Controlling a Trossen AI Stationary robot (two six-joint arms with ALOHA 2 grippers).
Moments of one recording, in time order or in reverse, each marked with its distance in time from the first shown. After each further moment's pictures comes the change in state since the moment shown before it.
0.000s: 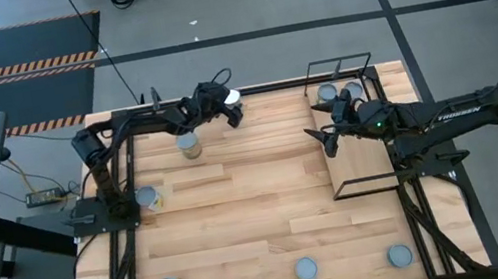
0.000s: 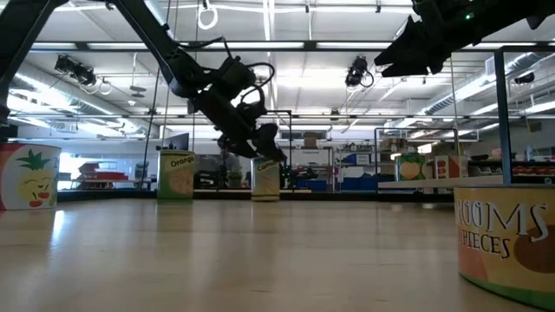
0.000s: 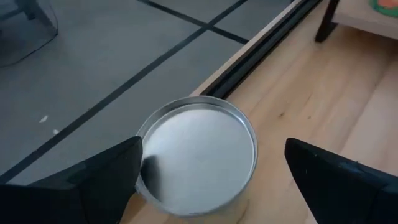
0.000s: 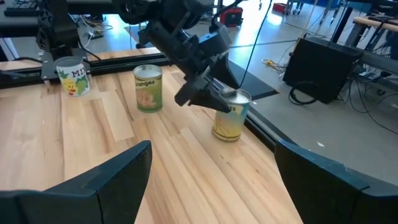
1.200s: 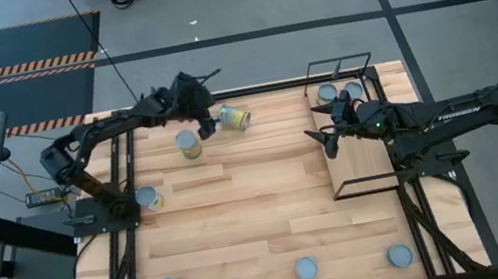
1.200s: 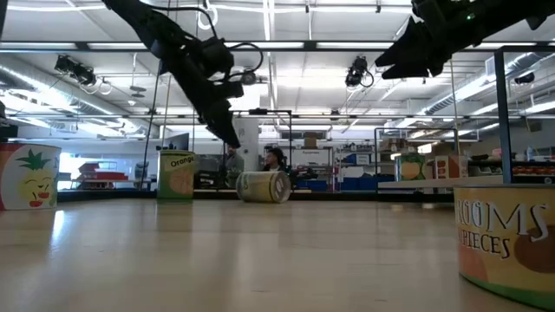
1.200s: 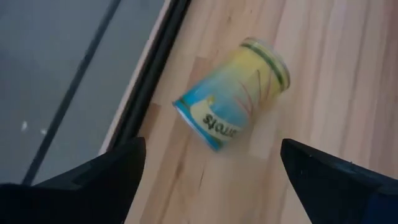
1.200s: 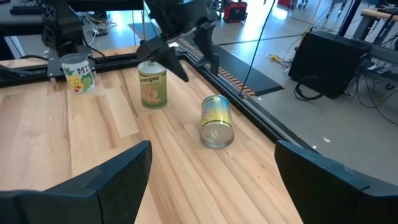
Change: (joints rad) left arm 0.087 -0.261 0.044 -0.604 0.232 0.391; right arm -0.001 0.000 0.000 -0.017 -0.022 0.019
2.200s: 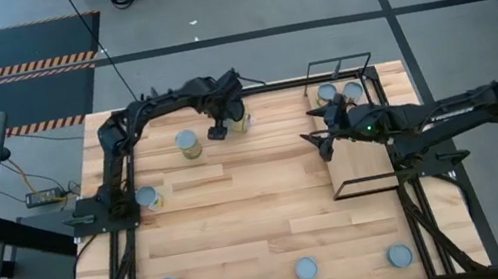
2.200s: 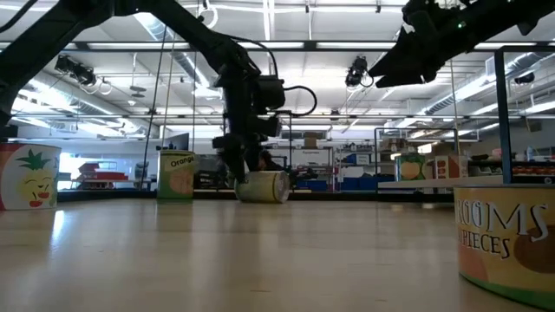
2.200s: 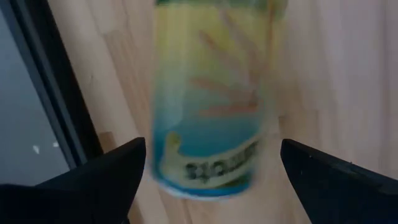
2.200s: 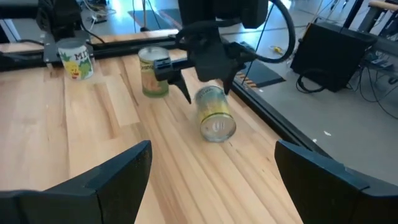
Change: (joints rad) left arm -0.093 0.483 0.530 -0.492 -0.136 0.449; right arm -0.003 0.086 0.000 0.031 -0.007 0.003
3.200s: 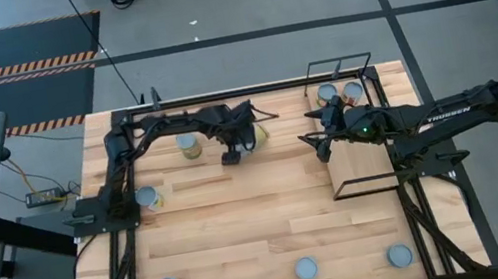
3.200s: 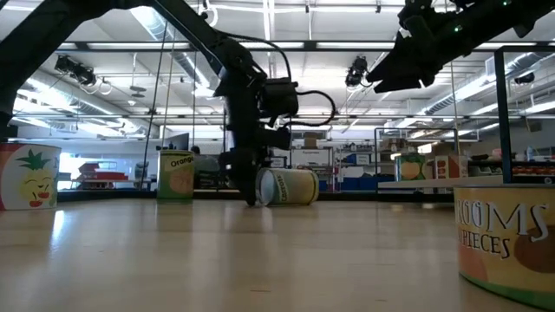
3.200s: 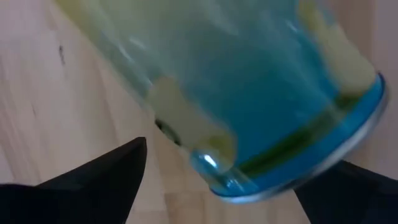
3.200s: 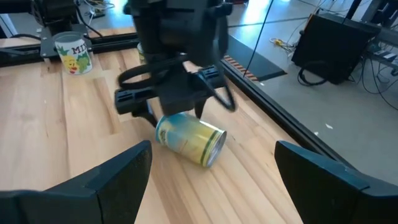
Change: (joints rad) left arm -0.198 -0.001 -0.165 0.166 0.023 -0.269; right arm 0.000 0.032 0.000 0.007 -0.003 0.025
